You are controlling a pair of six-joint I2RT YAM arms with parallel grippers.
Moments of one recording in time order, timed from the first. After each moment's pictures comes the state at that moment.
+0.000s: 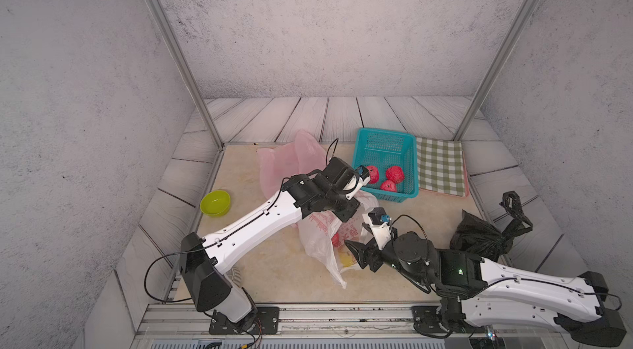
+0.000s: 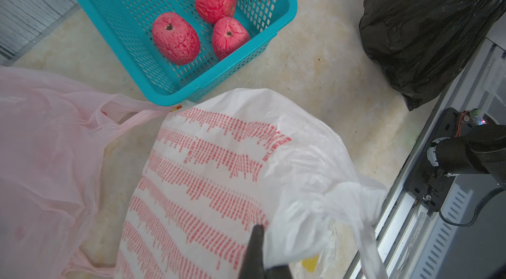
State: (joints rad) left arm -0.91 1.55 1.54 -0.87 0.08 -0.03; right arm 1.32 0.92 0.82 -0.32 0.38 0.34
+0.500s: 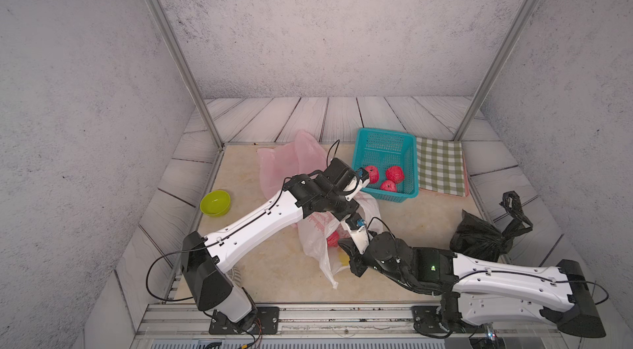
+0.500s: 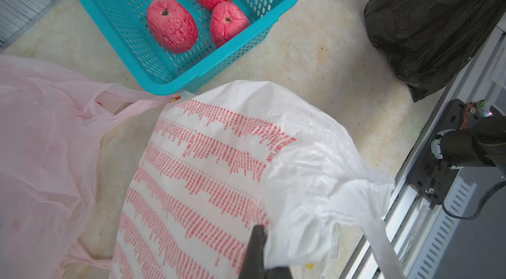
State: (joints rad) left arm -0.91 1.57 1.54 -0.90 0.08 -0.03; right arm 1.32 1.06 0.82 -0.27 0.35 0.38
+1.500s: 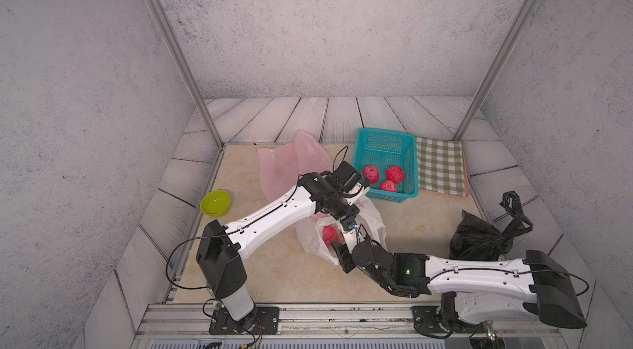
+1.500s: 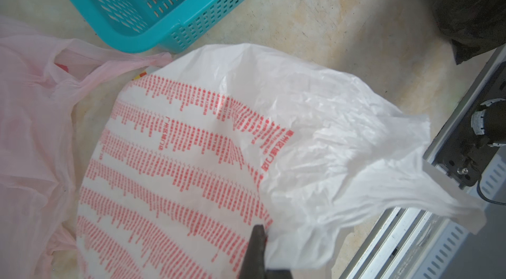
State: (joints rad) left arm -0.90 1.67 1.57 -0.98 0.08 0.00; right arm 1.33 1.23 0.73 -0.04 0.53 0.43
